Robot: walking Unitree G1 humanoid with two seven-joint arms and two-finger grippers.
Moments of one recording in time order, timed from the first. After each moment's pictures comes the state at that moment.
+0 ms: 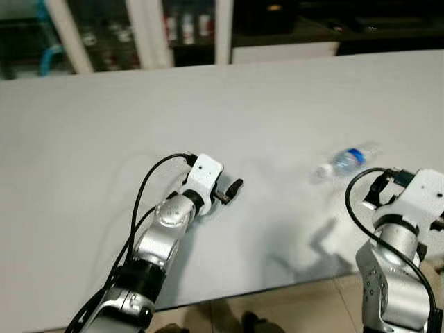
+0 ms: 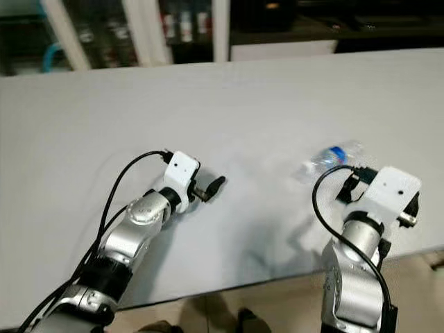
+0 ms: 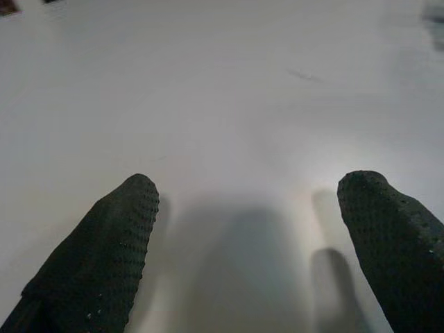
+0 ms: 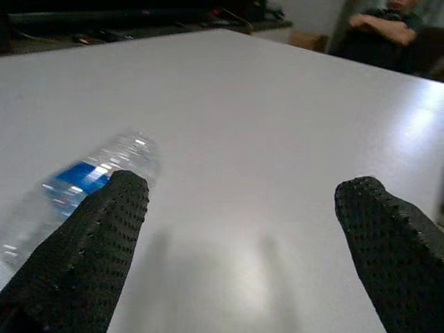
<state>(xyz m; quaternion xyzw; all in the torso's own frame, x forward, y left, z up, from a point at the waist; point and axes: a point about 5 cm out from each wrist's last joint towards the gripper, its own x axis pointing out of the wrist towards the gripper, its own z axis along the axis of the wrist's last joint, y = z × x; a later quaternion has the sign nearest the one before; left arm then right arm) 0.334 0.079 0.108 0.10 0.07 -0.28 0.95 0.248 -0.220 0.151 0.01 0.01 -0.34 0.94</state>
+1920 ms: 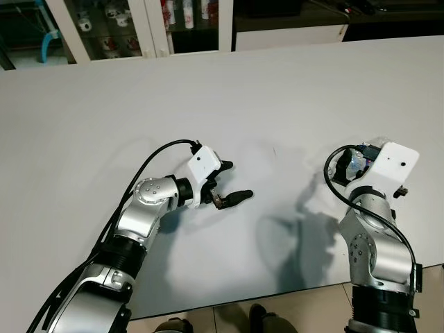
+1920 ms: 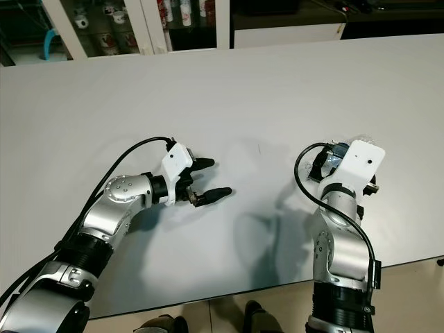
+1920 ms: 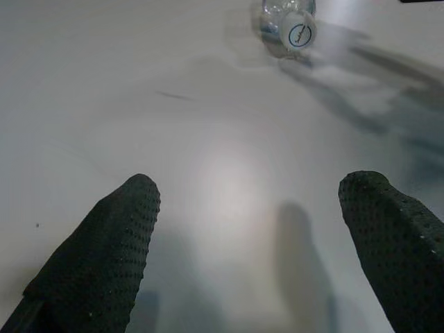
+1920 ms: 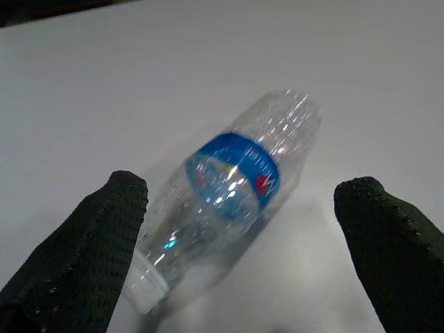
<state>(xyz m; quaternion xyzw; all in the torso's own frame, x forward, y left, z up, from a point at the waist) 0.336 0.097 0.135 0.12 0.05 -0.51 0.85 0.304 -0.203 0.152 0.07 0.04 -0.23 0.97</state>
